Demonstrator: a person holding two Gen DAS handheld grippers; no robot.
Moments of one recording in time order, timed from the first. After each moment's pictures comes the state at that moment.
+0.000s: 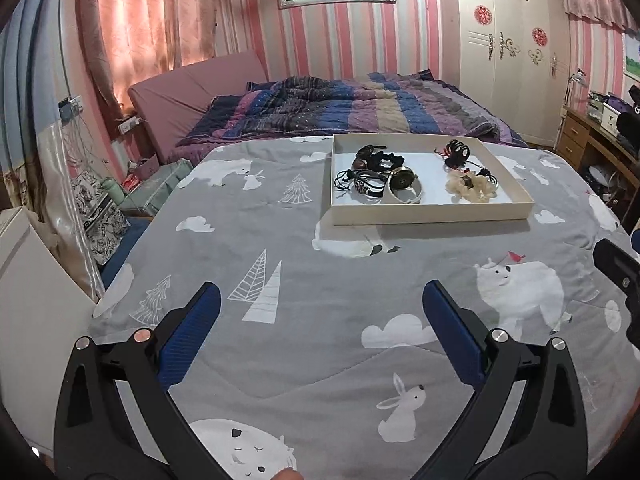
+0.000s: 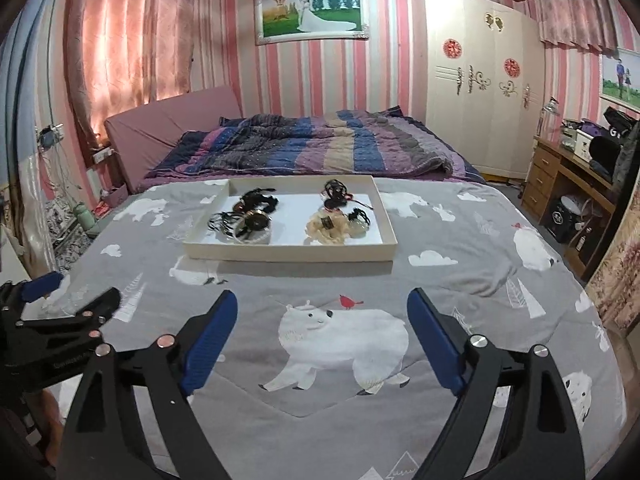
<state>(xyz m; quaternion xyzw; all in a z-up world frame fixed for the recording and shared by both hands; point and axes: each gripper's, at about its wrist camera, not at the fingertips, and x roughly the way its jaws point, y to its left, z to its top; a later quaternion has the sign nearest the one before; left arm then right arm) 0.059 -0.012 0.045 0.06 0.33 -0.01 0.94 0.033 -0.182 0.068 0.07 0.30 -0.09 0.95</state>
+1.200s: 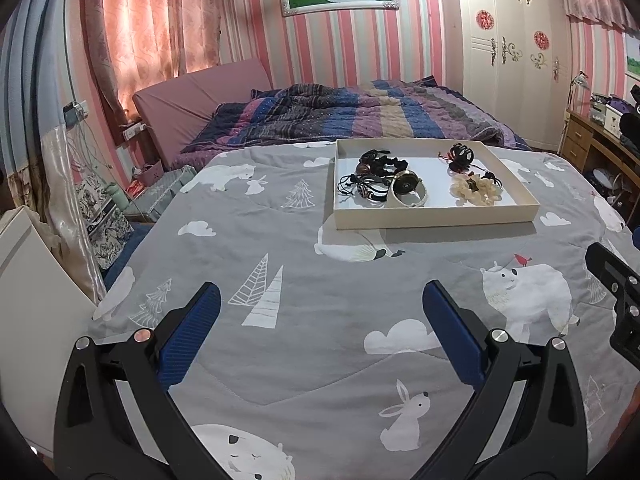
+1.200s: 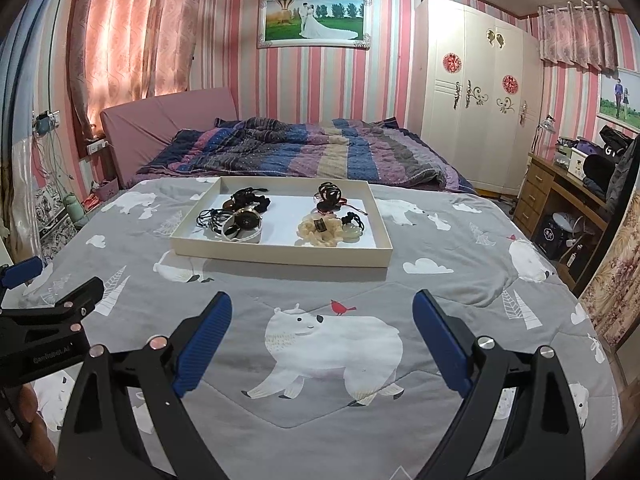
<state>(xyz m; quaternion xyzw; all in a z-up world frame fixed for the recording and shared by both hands) 0.061 -0.016 0.044 0.06 0.32 -0.01 0.95 0.037 -0.174 0.060 0.04 0.28 -0.11 0.95</state>
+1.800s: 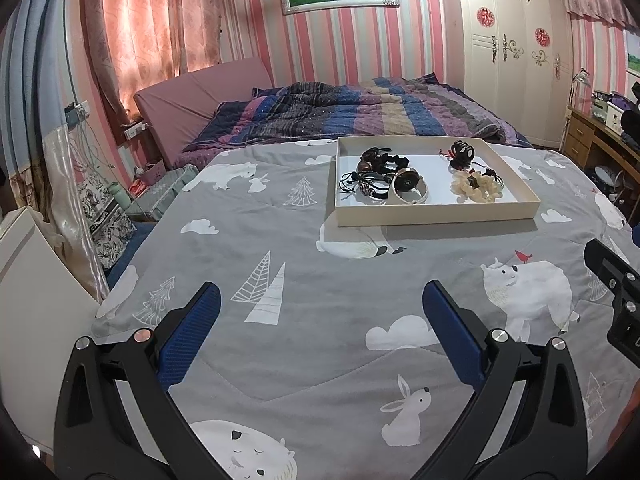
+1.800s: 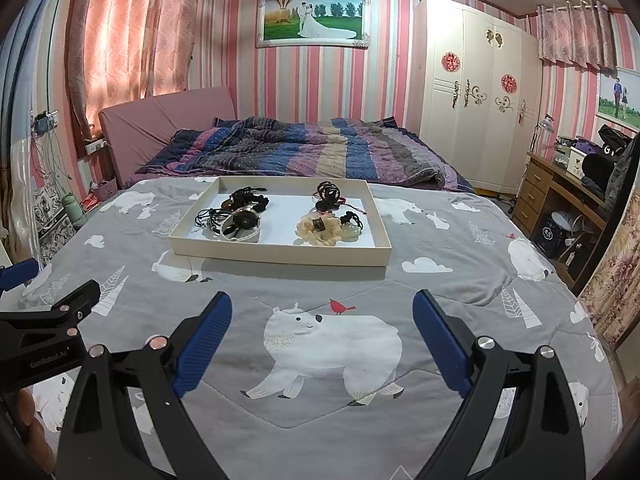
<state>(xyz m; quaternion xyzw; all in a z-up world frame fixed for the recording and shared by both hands) 0.060 -0.016 0.045 0.07 0.32 0.00 0.94 0.039 -0.174 0.059 0.04 0.28 -0.11 0.95</state>
